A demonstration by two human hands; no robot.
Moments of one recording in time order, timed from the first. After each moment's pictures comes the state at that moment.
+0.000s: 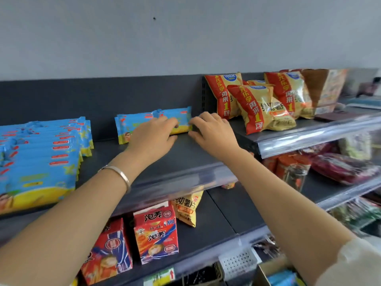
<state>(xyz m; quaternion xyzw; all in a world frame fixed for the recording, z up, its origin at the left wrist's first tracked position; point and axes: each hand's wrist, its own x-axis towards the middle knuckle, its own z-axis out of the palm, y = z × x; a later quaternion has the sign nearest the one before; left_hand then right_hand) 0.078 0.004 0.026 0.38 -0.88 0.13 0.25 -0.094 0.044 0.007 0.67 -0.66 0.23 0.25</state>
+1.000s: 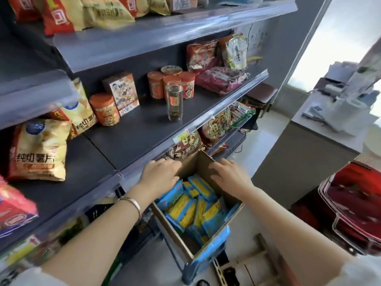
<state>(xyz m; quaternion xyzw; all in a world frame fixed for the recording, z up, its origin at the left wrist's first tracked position) -0.184 0.203 -0.229 0.15 -0.99 -0.01 -0.04 -0.330 0.373 -0.257 0.48 -0.88 0.04 -0.07</state>
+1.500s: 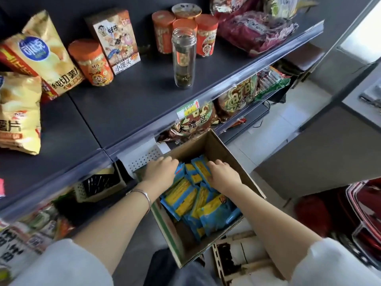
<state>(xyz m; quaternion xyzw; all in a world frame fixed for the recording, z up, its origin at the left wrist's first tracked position) -0.238 0.186 -0.346 0.26 -0.95 -0.05 -0.17 -0.375 0.322 -0.371 0.44 -0.86 -0.02 -0.25</state>
